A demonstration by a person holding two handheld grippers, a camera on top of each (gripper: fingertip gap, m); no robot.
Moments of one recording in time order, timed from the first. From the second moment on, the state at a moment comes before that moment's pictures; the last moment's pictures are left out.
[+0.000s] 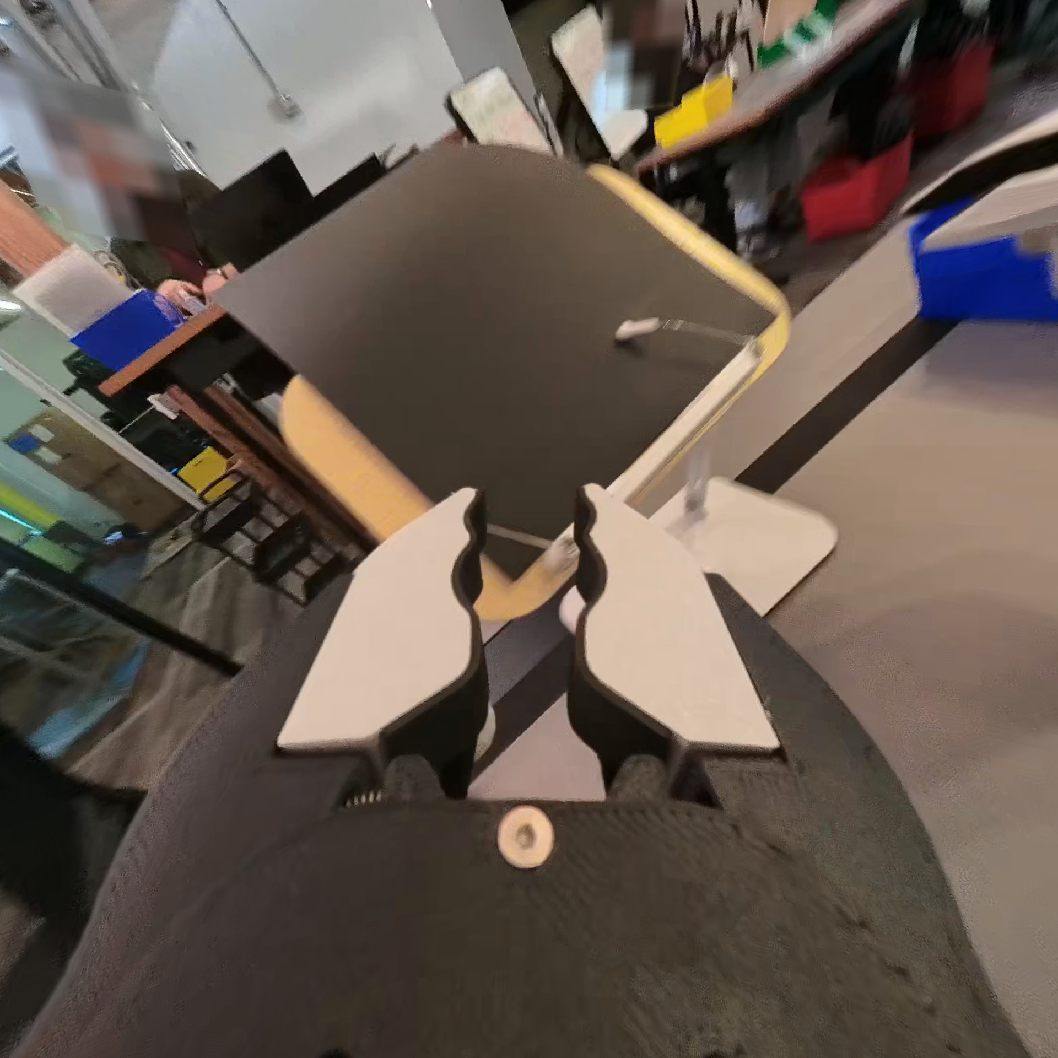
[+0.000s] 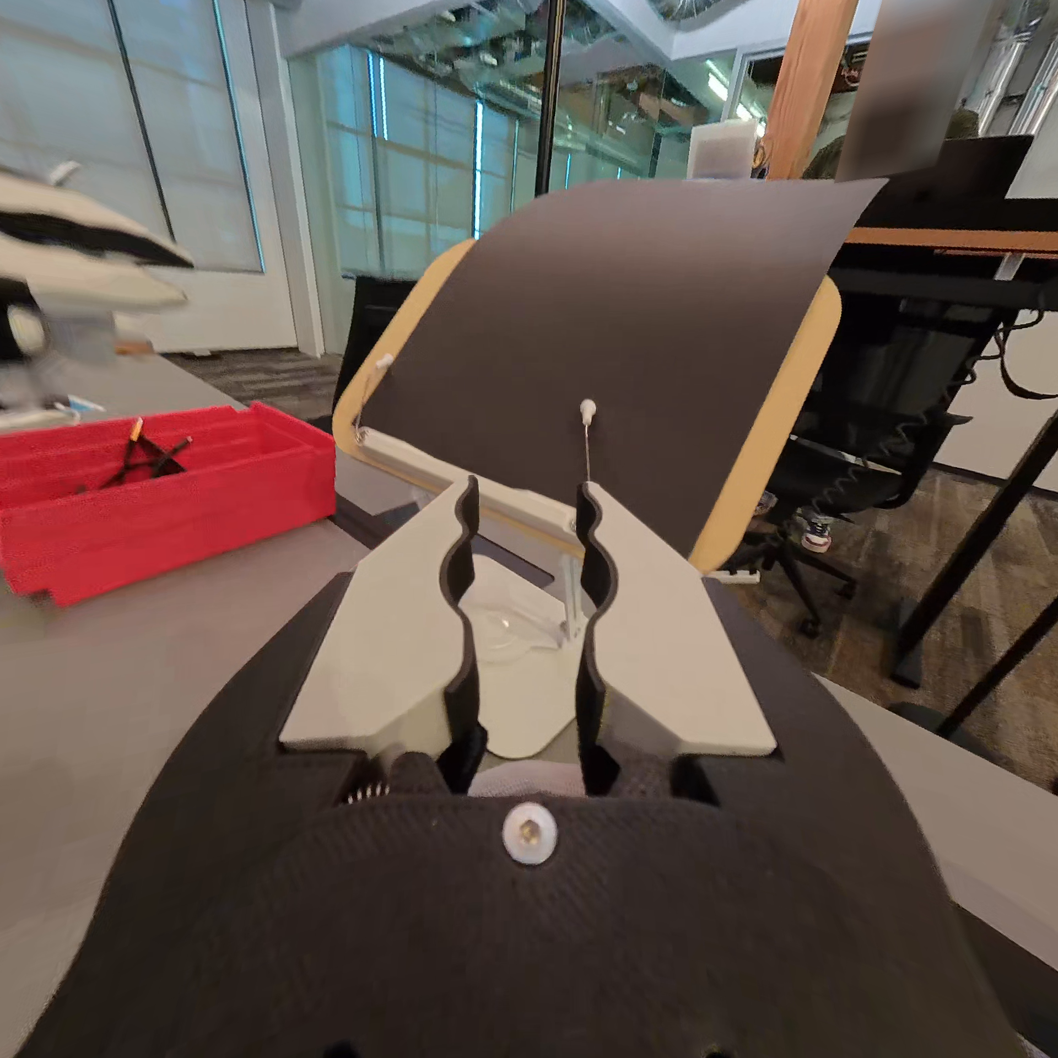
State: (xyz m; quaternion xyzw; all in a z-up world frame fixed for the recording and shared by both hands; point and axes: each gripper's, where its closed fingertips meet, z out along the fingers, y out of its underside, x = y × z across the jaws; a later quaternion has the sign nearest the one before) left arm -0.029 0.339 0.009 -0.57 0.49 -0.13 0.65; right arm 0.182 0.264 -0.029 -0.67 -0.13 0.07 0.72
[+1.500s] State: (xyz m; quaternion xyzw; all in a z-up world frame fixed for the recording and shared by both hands) left arm -0.203 0.563 -0.262 -0.55 0.80 0.15 0.16; right arm 0.140 0.296 -0.161 -0.75 -0.22 0.07 0.62
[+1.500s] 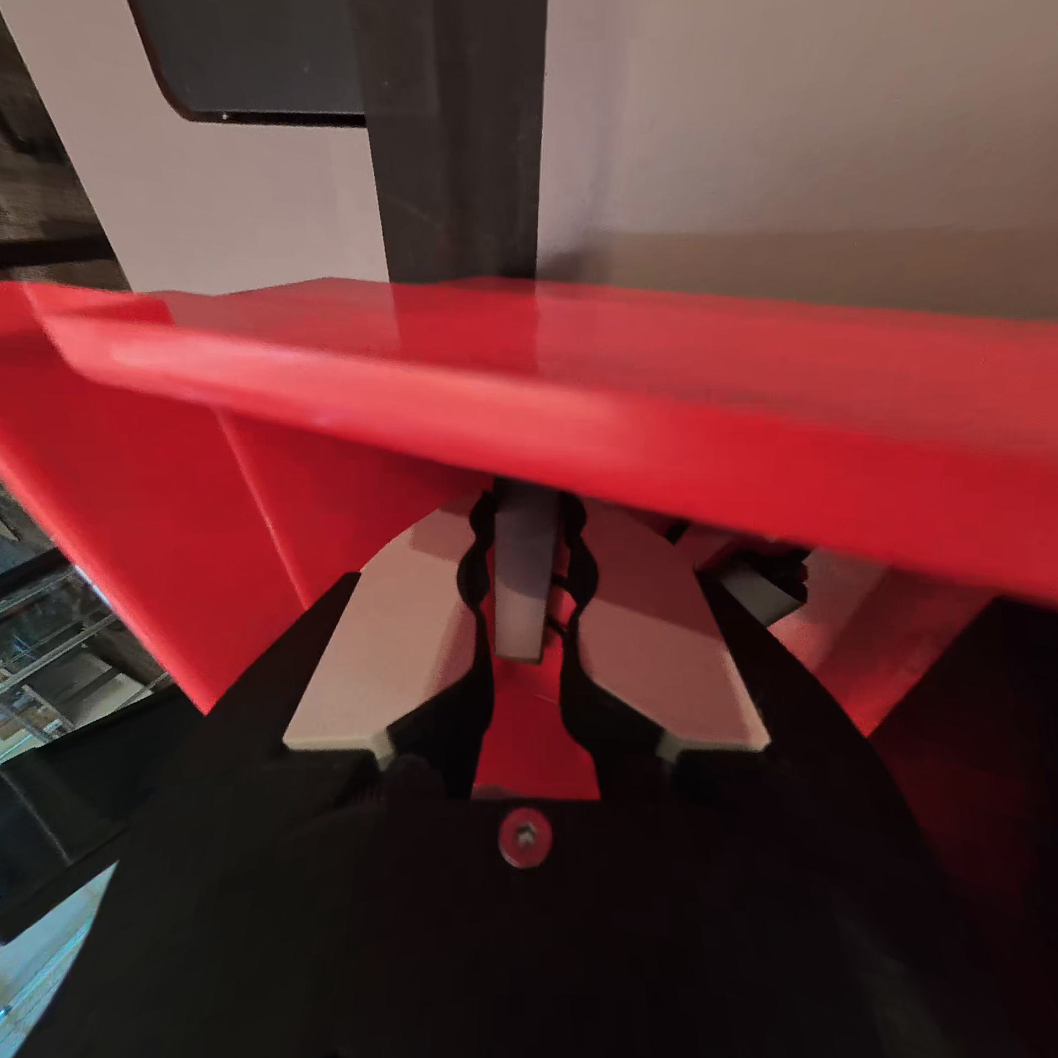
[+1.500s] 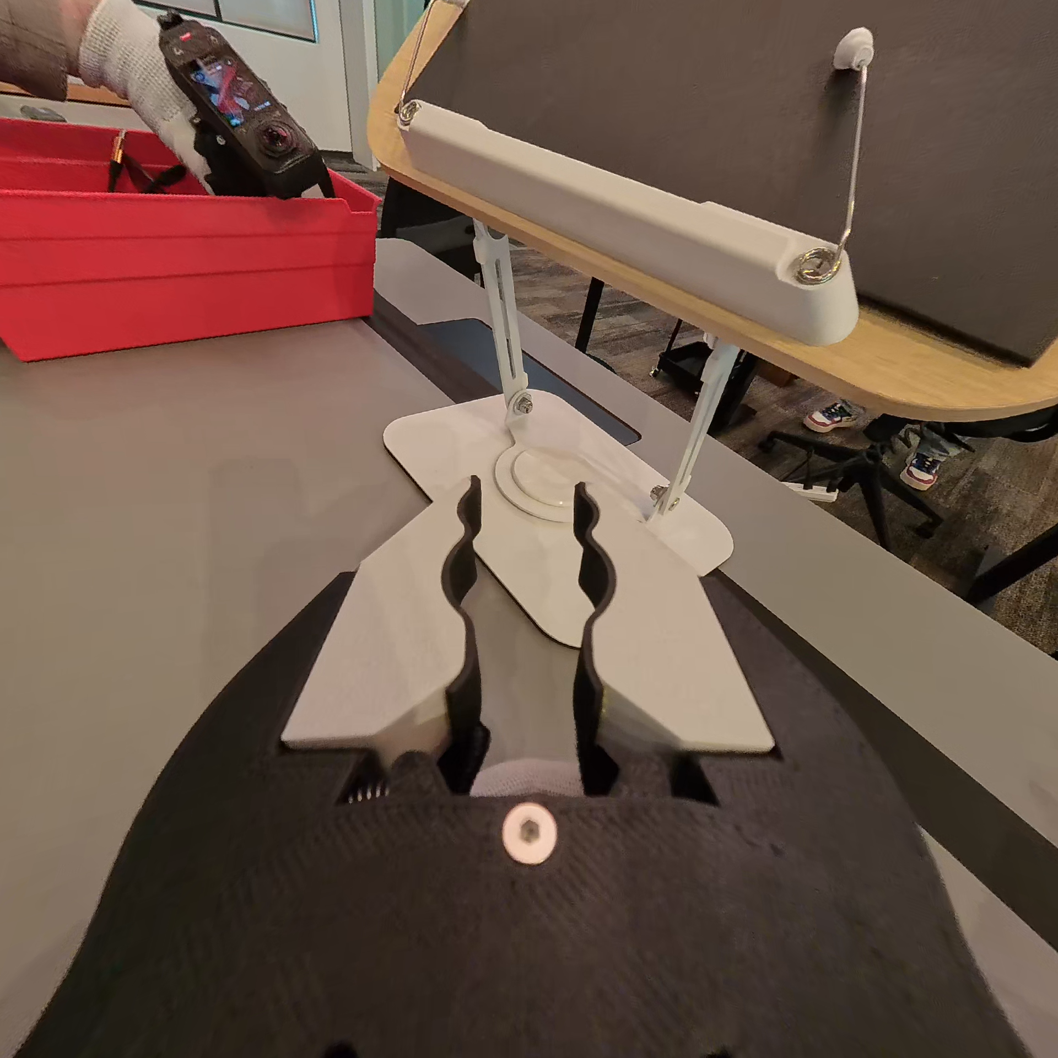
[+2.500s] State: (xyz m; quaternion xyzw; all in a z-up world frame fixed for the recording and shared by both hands) left arm -0.221 0.558 -0.110 -0.56 0.67 0.09 0.47; right arm 0.142 0.294 -0.155 -0.74 -0.22 0.07 0.63
